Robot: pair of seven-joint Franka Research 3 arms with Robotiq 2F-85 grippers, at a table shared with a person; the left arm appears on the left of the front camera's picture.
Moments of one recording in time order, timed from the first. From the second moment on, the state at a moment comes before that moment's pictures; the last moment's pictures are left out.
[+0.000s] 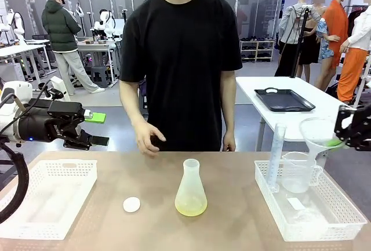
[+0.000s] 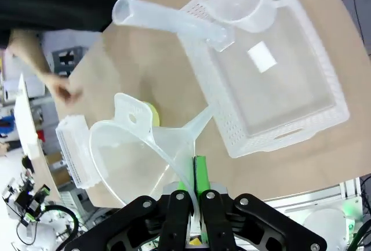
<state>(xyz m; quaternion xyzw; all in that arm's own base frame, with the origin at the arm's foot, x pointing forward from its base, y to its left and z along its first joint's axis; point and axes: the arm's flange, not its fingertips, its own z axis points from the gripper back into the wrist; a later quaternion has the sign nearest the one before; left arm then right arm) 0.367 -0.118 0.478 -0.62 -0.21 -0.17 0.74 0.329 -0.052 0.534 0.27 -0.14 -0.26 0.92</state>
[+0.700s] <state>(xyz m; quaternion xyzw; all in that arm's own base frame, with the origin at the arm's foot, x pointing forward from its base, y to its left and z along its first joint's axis) 0.367 -0.118 0.478 -0.62 -0.21 -0.17 0.74 0.329 -0.054 0.533 0.27 -0.14 -0.26 0.92</state>
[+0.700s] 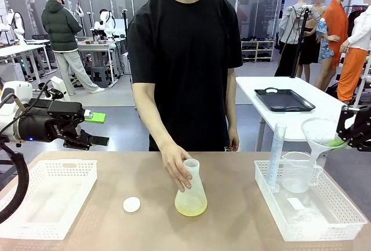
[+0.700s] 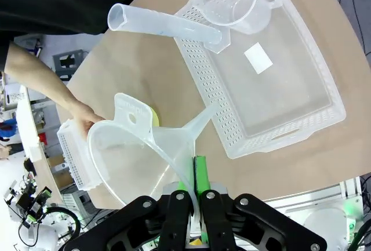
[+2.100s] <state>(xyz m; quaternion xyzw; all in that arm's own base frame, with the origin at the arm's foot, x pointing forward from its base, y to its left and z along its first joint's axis) 0.367 -0.118 0.478 -0.61 -0.21 -0.17 0.74 0.435 -0.060 0.408 0.16 0.10 -0.39 0.90</state>
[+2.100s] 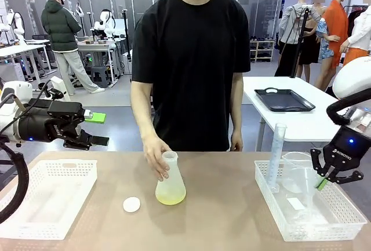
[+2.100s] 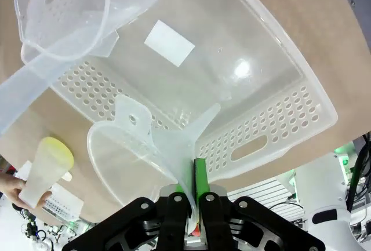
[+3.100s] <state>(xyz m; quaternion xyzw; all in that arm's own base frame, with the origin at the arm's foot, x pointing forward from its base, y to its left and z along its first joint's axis) 0.367 -0.118 0.478 -0.61 -0.21 -0.17 0.74 0.439 -0.062 0.403 0.16 0.10 -0.40 0.90</state>
